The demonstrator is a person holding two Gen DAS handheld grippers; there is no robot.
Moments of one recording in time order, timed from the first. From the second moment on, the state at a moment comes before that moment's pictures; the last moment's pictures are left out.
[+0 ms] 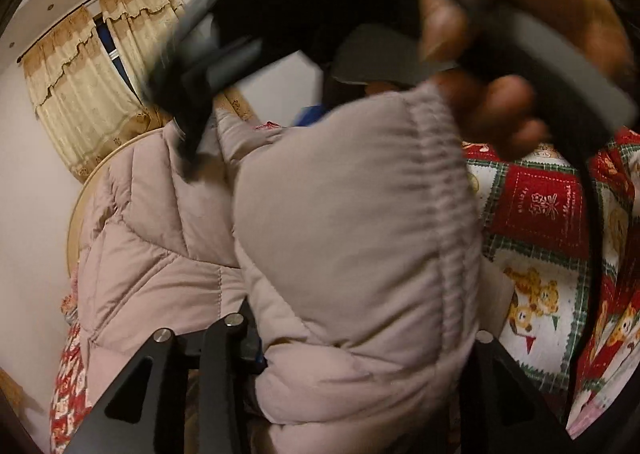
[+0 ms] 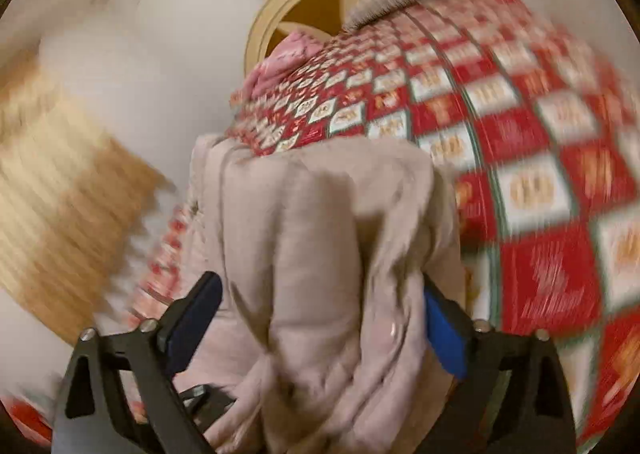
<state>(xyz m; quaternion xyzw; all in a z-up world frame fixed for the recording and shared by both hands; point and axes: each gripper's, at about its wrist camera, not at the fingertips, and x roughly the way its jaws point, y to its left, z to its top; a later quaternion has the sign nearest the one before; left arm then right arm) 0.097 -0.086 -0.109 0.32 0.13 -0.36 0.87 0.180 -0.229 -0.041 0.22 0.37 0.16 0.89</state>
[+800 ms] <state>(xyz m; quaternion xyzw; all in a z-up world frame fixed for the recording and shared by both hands) 0.261 -0.006 0.031 -0.01 0.27 -0.35 0.89 0.177 -0.230 -0.108 0.28 0.34 0.11 0.89</state>
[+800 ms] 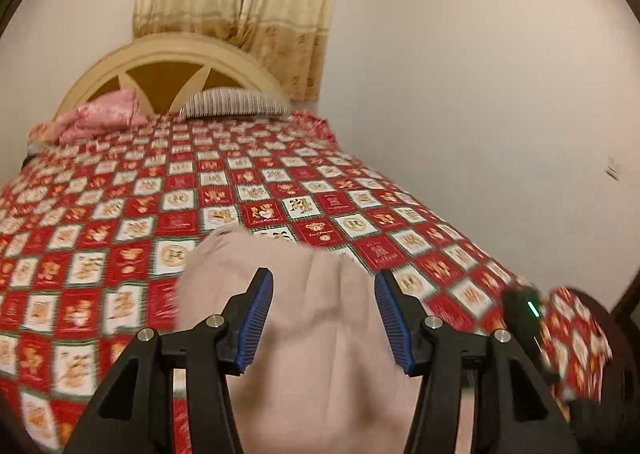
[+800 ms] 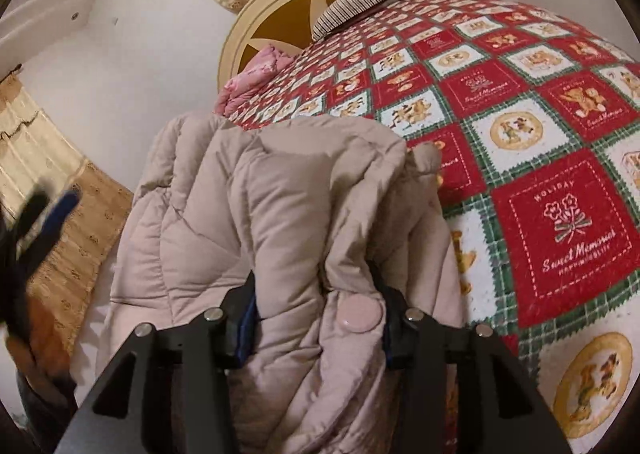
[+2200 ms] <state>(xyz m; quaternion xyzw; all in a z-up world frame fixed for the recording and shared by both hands) 0.295 -0.108 -0.103 0.17 0.35 -0.22 0.90 0.089 -0.214 -0.103 0.25 0.39 0.15 0.87</state>
